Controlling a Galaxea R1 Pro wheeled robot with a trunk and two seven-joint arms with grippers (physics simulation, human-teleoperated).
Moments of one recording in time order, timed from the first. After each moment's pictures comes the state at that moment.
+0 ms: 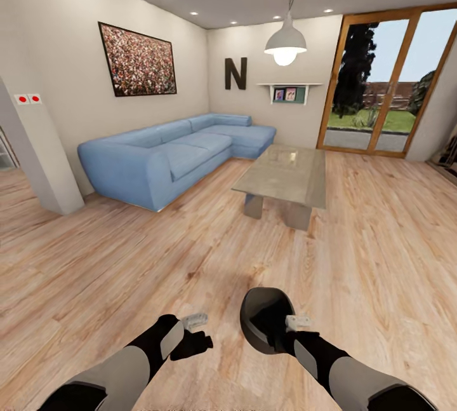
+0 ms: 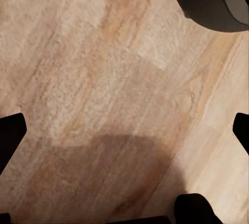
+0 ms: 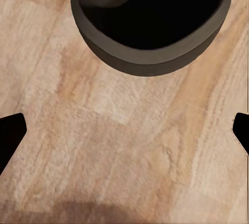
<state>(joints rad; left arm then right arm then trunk) -0.74 -0.15 -0.09 -0.21 0.38 0.57 0.06 -0.72 0.05 0.30 -0.13 -0.36 0.20 0.00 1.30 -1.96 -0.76</state>
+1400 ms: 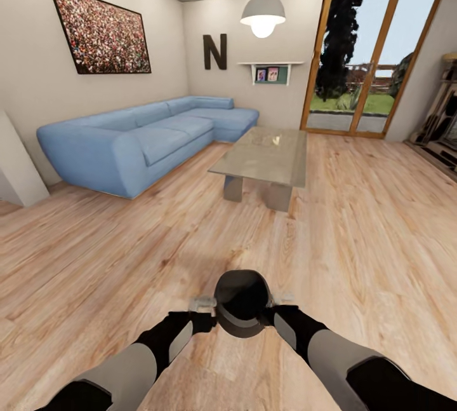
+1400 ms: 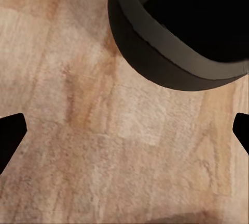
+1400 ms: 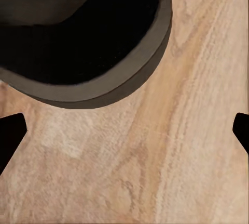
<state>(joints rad) -0.74 -0.17 -0.26 -0.26 0.26 0.28 0.06 -0.83 0.13 0.30 -0.13 -0.36 0.23 -0.13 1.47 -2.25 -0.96</state>
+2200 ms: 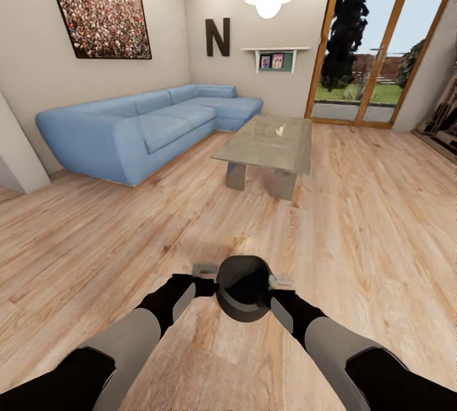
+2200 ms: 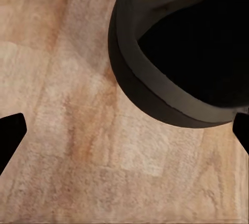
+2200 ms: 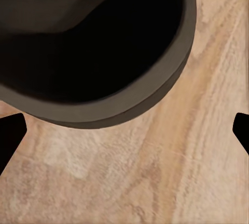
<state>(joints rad) -0.88 -0.17 -0.26 -0.34 0.26 0.42 0.06 -0.86 0.14 0.30 -0.19 -0.36 0.25 -0.14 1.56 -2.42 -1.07</state>
